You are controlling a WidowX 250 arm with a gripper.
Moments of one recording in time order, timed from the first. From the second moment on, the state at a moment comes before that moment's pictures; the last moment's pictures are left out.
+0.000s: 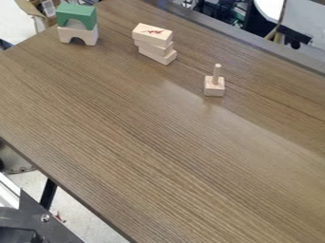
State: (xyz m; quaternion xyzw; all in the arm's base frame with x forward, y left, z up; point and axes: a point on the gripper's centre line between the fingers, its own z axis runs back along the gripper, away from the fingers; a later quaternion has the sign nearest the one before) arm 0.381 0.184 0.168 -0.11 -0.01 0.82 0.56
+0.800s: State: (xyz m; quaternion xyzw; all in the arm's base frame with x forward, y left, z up) arm 0.380 0.200 0.128 -0.08 0.02 0.83 0.55
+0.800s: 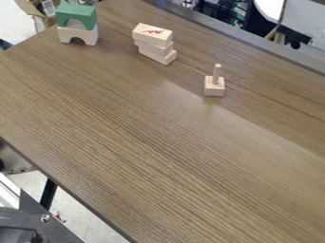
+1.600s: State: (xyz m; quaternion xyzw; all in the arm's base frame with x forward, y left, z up) arm 0.382 0.238 0.108 -0.05 0.02 0.87 0.50
